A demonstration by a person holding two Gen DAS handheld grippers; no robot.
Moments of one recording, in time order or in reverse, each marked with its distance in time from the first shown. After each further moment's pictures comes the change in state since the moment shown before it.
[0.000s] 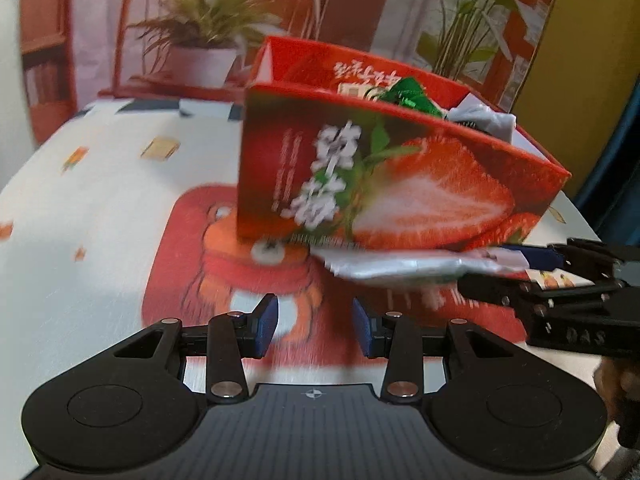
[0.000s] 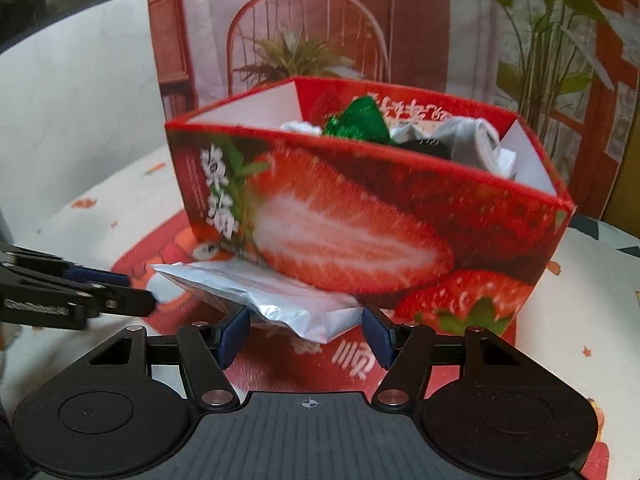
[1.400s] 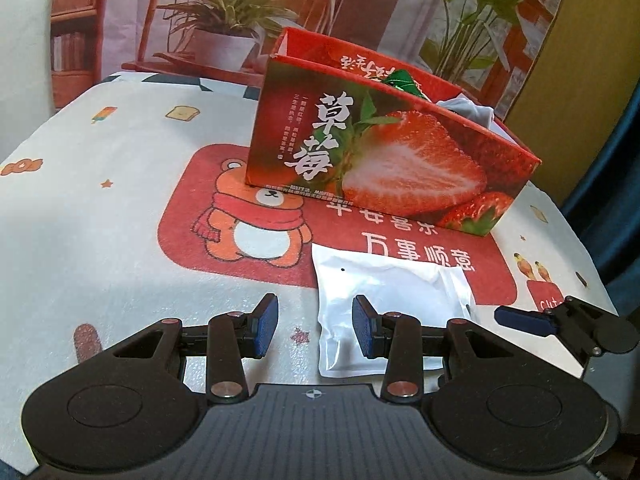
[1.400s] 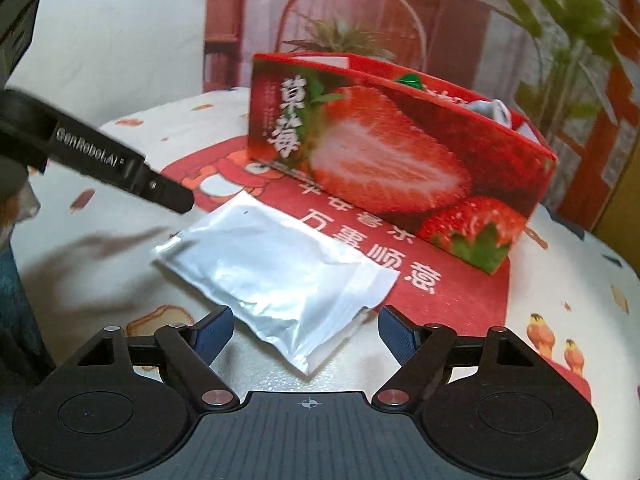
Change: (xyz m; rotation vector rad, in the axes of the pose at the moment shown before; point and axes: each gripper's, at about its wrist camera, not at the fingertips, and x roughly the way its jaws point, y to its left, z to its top) left arm -0.047 -0.003 -0.048 -0.093 0.006 -0.011; right arm -0.043 0.050 -0.081 -0.237 0.049 -0.038
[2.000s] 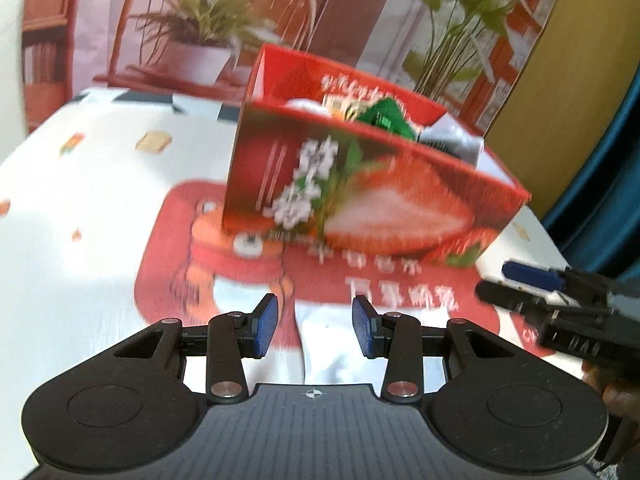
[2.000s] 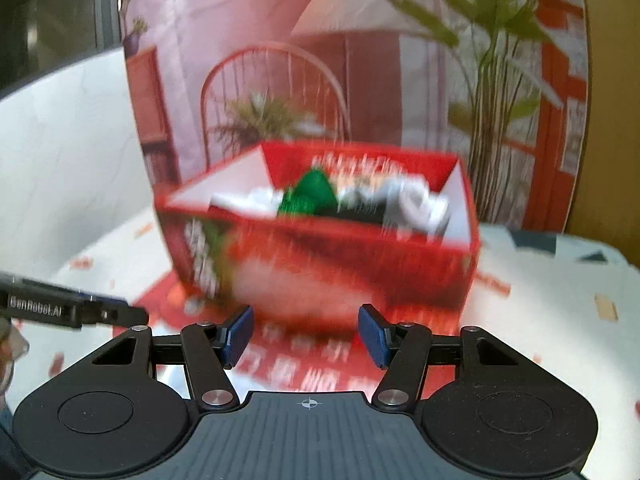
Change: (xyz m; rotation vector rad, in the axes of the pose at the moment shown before) left arm 0.014 0.006 0.038 0.009 0.008 -0.078; right arm -0.007 -0.080 0.053 0.285 -0.127 -0.014
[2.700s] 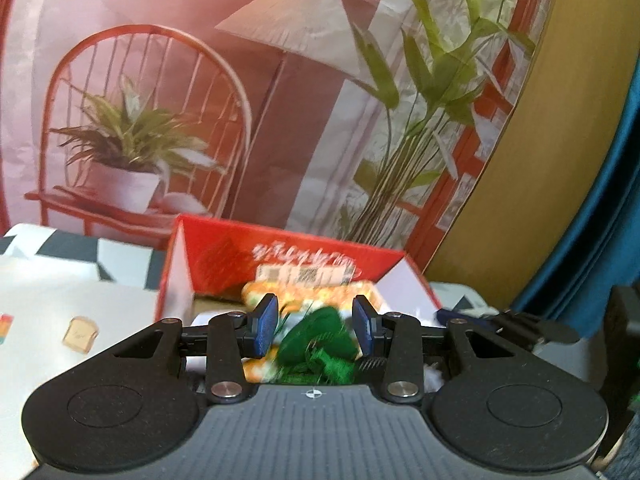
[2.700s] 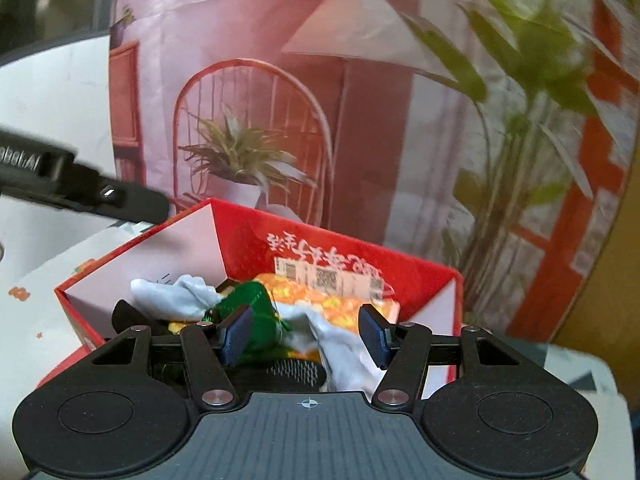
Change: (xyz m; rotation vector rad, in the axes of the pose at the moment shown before) left arm 0.021 -0.040 0.161 0.069 -0.179 -0.115; right arm 0.076 -0.046 0.124 -0.089 -0.072 -0.057
